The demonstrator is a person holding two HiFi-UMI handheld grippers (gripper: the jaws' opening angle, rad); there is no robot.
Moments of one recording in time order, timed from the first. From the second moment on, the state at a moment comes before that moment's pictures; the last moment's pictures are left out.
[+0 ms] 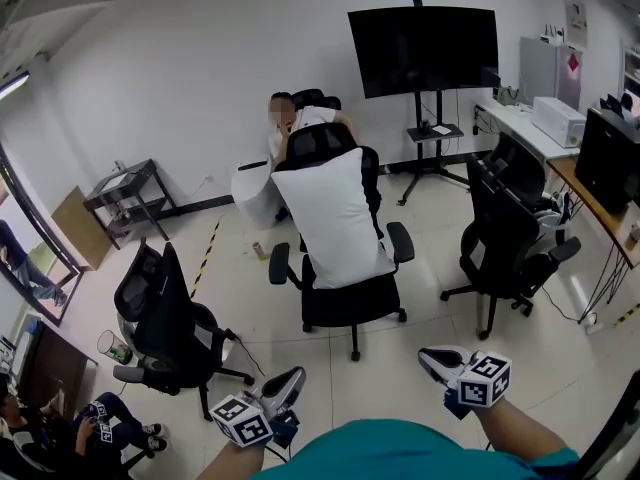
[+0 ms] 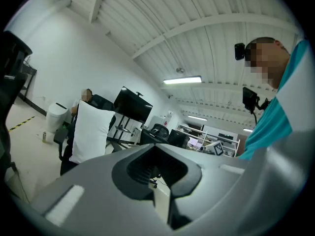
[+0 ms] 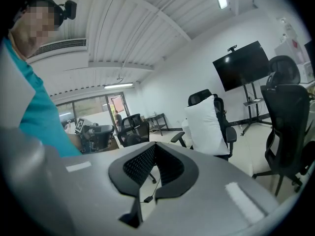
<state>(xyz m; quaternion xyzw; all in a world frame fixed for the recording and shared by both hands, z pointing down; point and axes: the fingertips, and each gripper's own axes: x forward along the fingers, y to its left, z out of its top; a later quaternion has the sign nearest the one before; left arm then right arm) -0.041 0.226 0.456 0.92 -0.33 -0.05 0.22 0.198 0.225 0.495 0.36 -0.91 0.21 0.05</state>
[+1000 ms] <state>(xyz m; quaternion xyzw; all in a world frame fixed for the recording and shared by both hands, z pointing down) -0.147 0.260 0.481 0.91 -0.32 -0.08 0.24 0.074 0.240 0.499 0.37 -0.90 0.21 0.06</state>
